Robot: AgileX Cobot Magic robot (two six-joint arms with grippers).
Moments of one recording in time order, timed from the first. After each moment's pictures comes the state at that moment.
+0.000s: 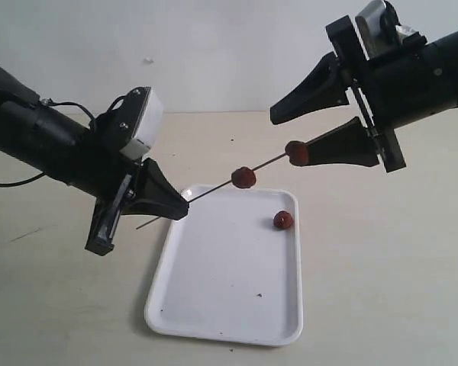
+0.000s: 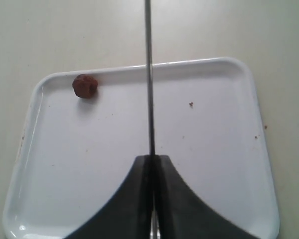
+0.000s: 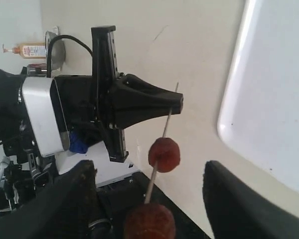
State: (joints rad) left arm -0.34 1.80 -1.09 -1.06 0.92 2.09; right arm -0.04 1.63 -1.11 1.16 1.22 -0.36
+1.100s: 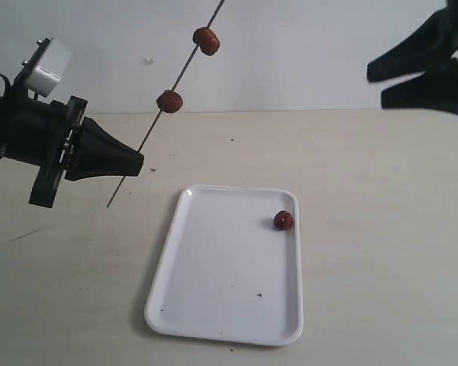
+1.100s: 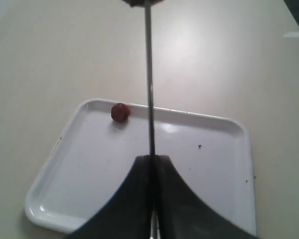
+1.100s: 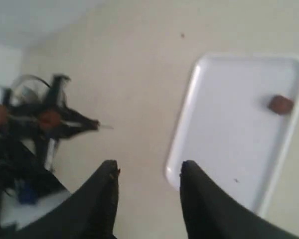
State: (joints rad) left arm -0.08 1.80 -1.08 -1.27 1.20 2.09; right arm -0.27 1.48 -1.11 1.06 1.22 -0.46
